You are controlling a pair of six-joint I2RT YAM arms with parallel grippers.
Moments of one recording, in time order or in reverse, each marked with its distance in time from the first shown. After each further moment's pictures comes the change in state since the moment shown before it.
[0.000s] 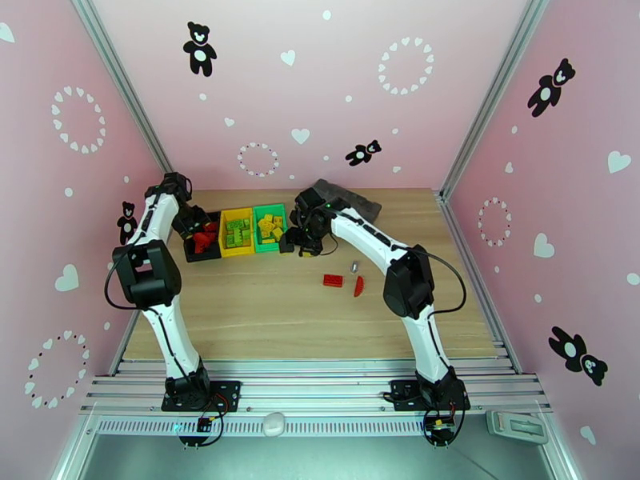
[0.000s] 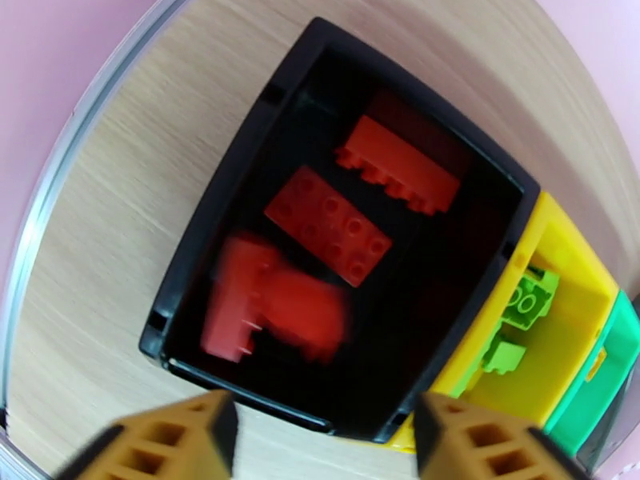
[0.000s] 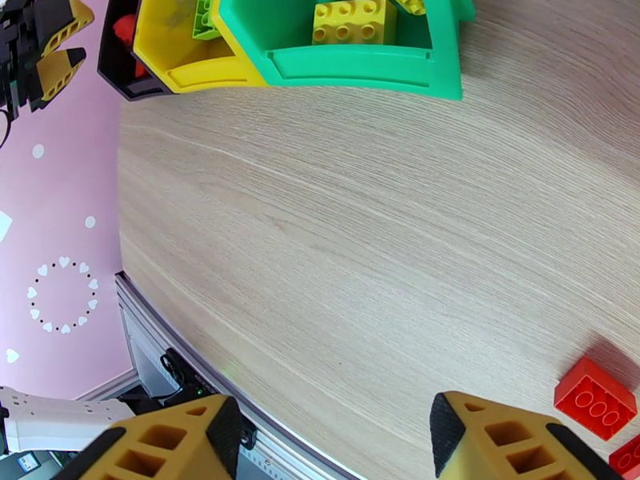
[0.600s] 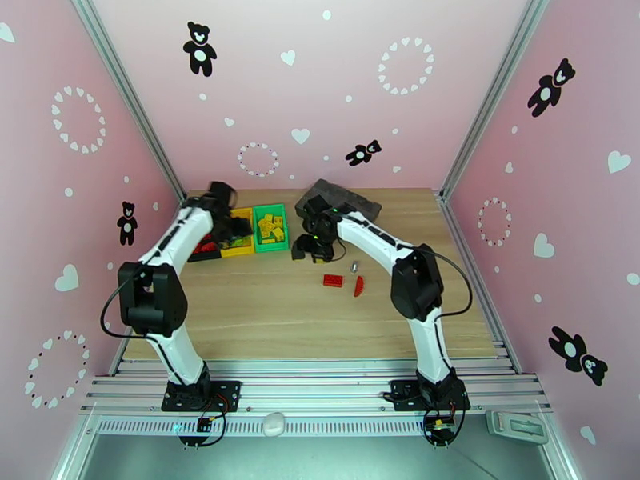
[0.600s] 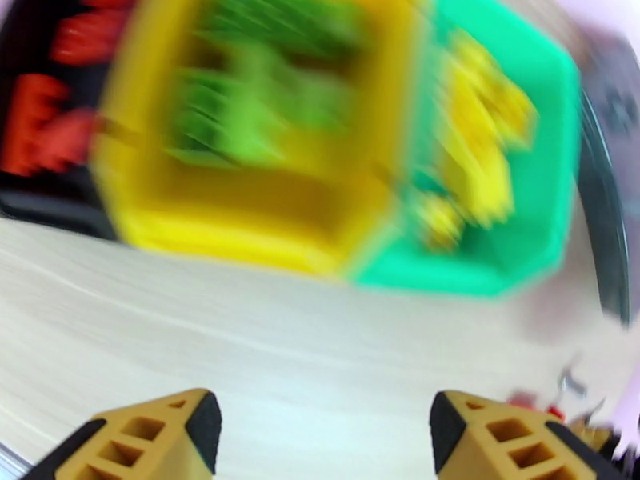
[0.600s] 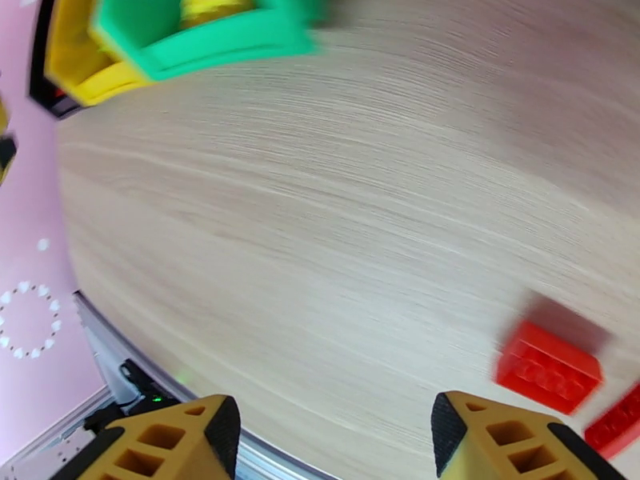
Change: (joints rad) left arm -0.426 -0.321 -0.422 0.126 0.037 -0.061; right arm -0.066 -0.137 -0.281 0.018 0.123 0.008
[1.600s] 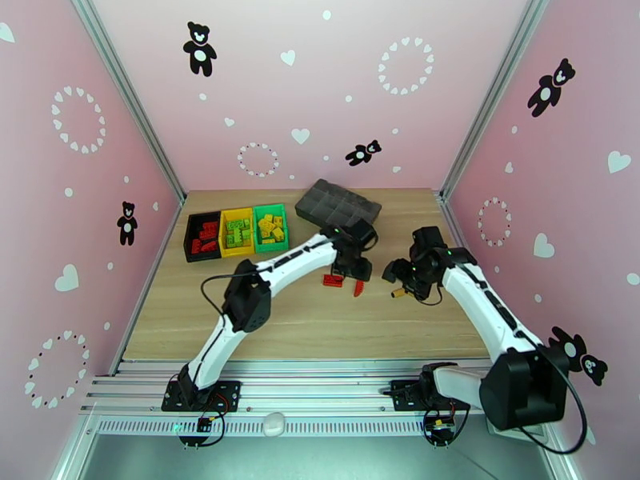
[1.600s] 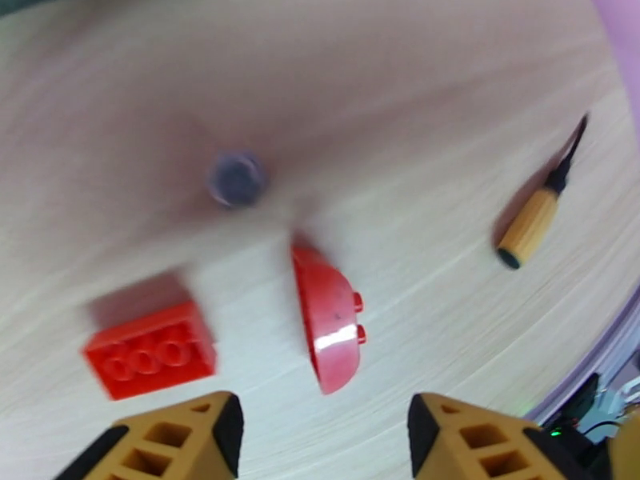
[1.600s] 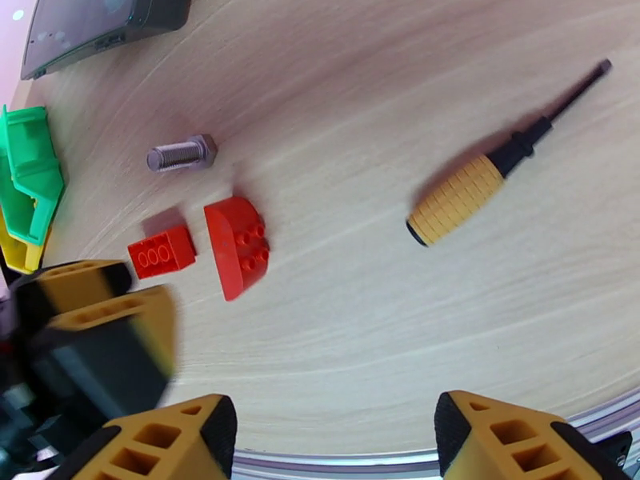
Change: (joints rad) left arm -0.735 0.577 0.652 -0.116 -0.009 -0.006; right arm -0.509 -0.845 -0.826 0.021 0.093 0.061
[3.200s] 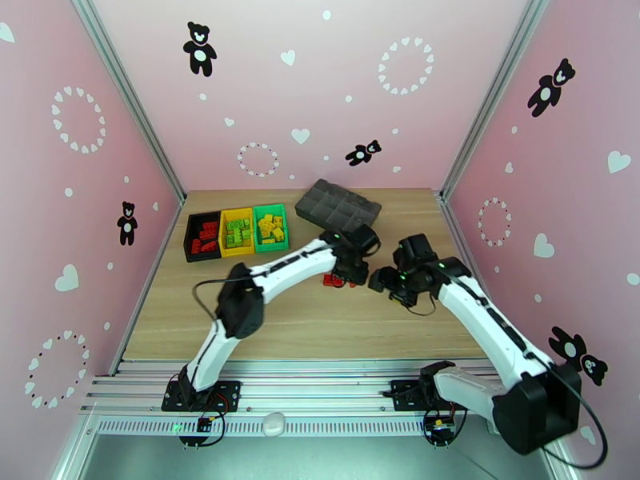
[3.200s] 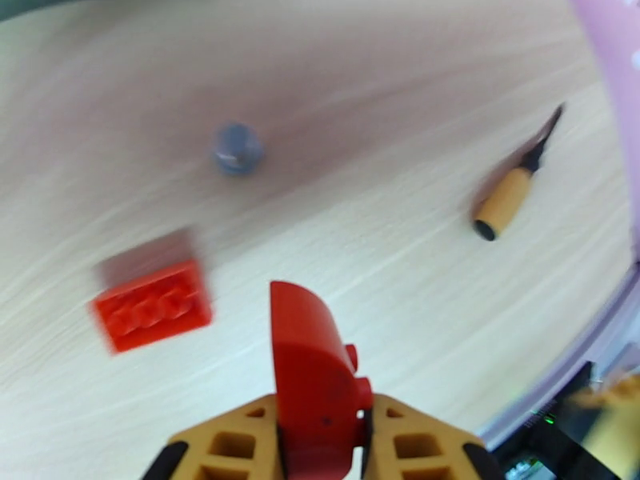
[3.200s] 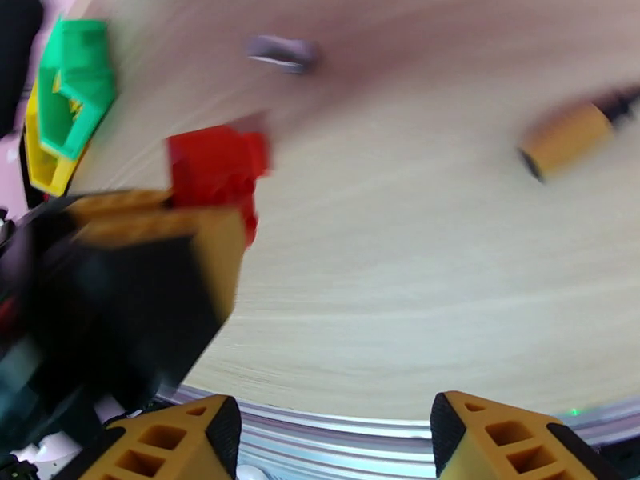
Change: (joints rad) left arm 0.025 -0.252 -0.226 0.103 -0.017 -0.031; right arm 0.237 0.016 0.035 0.072 -0.073 0.069
